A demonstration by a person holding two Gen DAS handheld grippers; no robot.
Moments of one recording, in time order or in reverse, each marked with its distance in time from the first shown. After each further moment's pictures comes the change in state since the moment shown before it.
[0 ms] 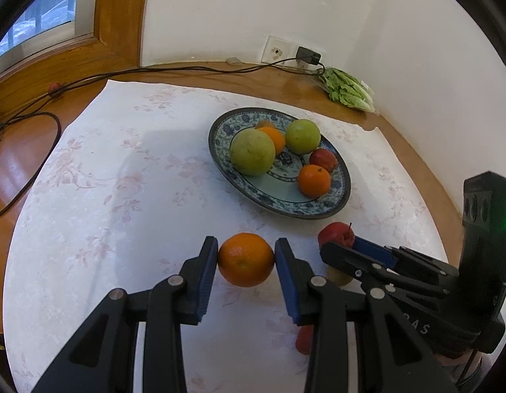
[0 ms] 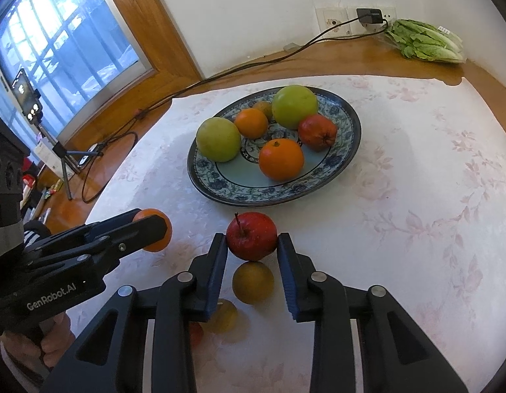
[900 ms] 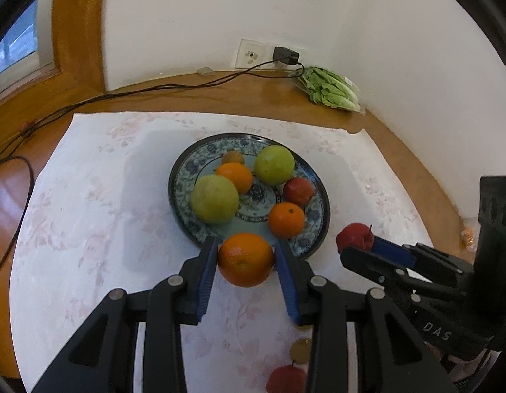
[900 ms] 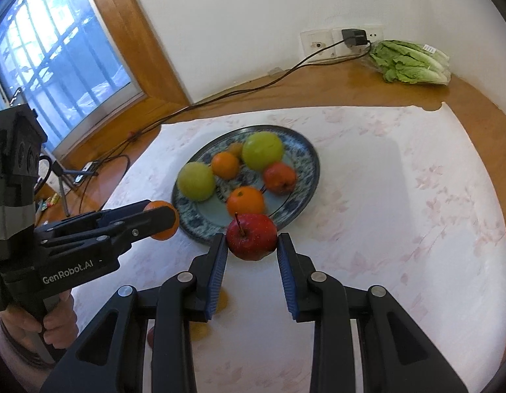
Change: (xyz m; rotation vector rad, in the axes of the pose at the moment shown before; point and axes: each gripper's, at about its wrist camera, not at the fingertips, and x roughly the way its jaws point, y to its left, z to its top) left arm 0.017 -0.032 0.049 0.099 0.018 -0.020; right arm -0.027 -0.023 0.032 -0.003 -0.046 -0.045
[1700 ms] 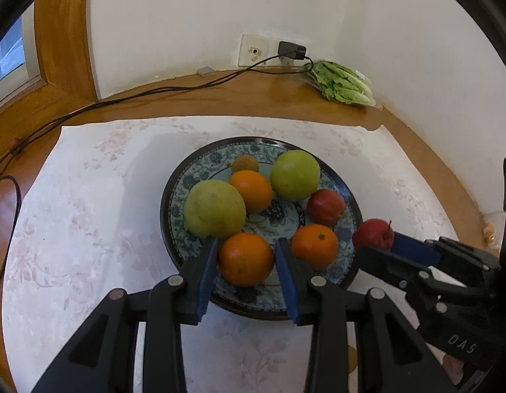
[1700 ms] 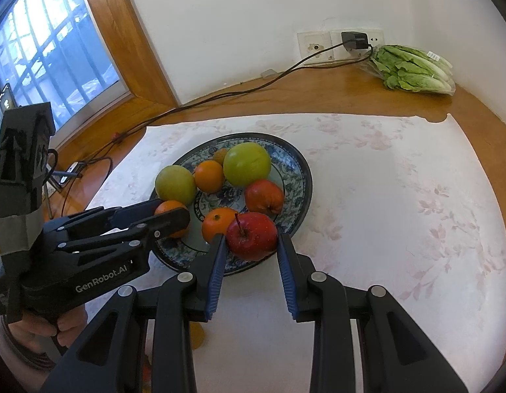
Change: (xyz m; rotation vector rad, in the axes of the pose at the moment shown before) left arm 0.045 0.004 0.011 0.038 -0.021 0.050; right arm 0.027 -0.007 0.013 -0.027 -0.014 -0.032
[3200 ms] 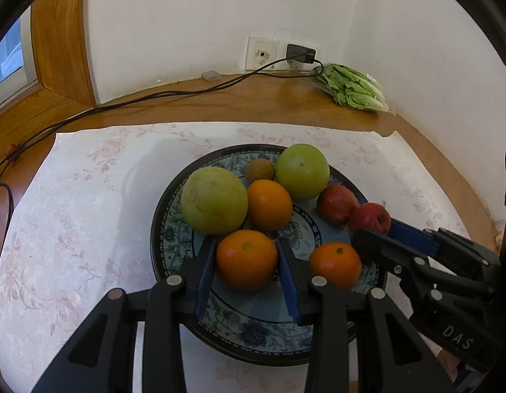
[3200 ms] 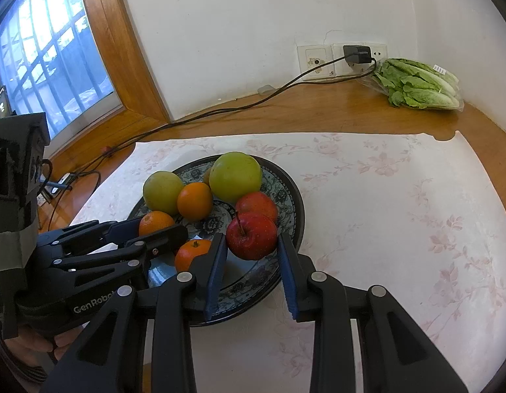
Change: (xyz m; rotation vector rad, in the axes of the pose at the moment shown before) left arm 0.027 -0.004 0.007 0.000 -0.034 0.040; right arm 0.029 -0.014 0.014 -0.024 -0.085 -0.001
